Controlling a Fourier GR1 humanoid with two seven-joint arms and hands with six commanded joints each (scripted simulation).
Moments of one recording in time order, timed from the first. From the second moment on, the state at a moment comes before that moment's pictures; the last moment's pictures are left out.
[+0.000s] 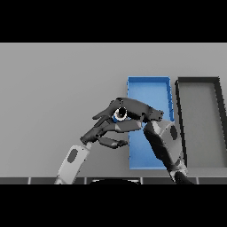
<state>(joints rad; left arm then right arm) -0.18 -0.05 -0.37 -1.56 -0.17 -0.45 0.12 -0.69 -0.05 0.18 -1.85 -0.61 0.49 0.57</state>
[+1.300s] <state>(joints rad) -0.16 -0.02 -0.37 -1.60 -0.19 -0.43 0.08 -0.63 -0.24 -0.14 -1.46 -0.21 0.32 0.61</state>
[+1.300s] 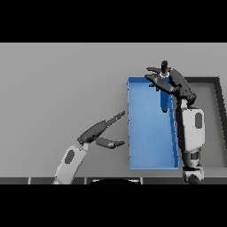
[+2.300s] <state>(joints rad) -0.16 -0.01 -0.36 -1.60 -0.20 -0.43 0.06 -0.72 -0.73 0.68 -1.24 -0.68 -0.07 0.61</state>
